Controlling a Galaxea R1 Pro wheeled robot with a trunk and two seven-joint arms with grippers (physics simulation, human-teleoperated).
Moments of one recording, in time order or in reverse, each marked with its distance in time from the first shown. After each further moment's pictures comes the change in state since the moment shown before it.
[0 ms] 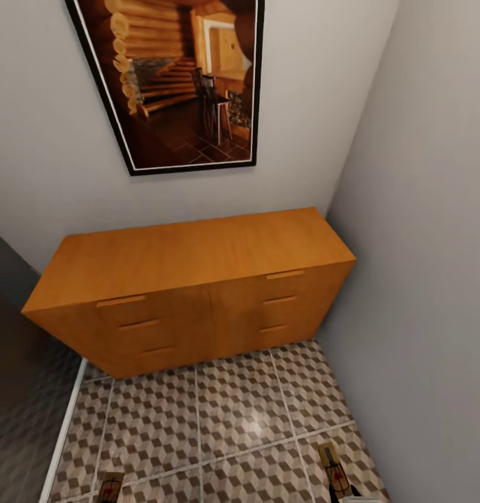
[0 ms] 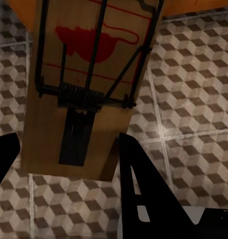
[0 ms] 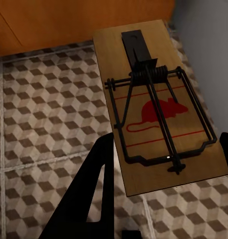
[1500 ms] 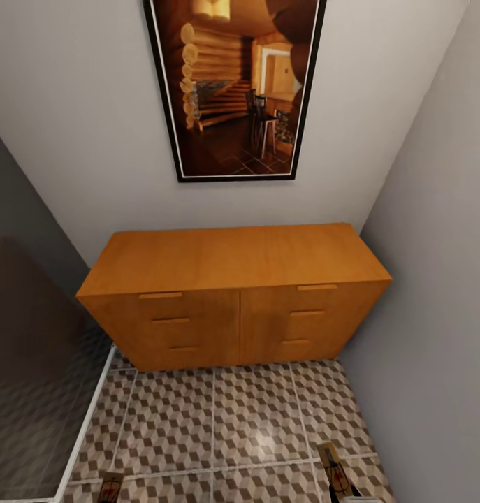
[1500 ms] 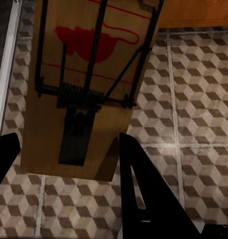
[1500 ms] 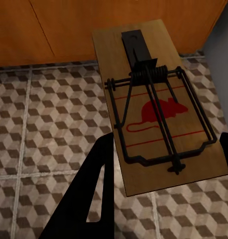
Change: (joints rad) left arm 0.001 0.000 0.000 0.000 0.000 0.001 0.000; right arm 0.000 -0.001 0.001 0.000 0.000 -0.001 0.000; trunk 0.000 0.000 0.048
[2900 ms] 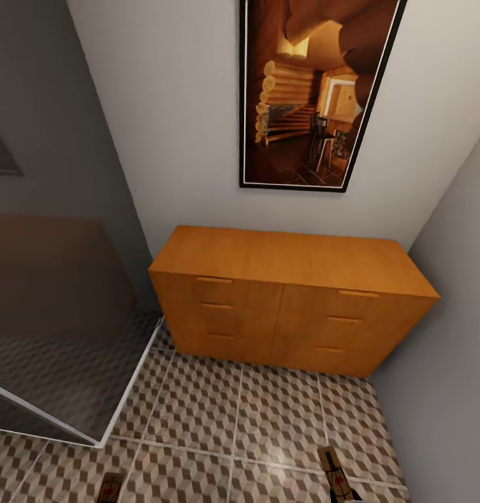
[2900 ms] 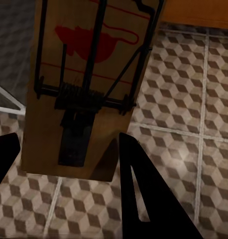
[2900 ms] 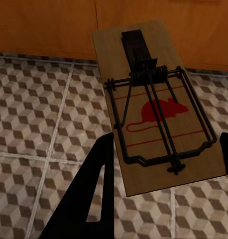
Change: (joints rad) left arm 0.000 0.000 0.000 0.000 0.000 0.001 0.000; right arm 0.000 0.003 0.000 0.020 0.000 -0.001 0.000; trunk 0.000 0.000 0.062
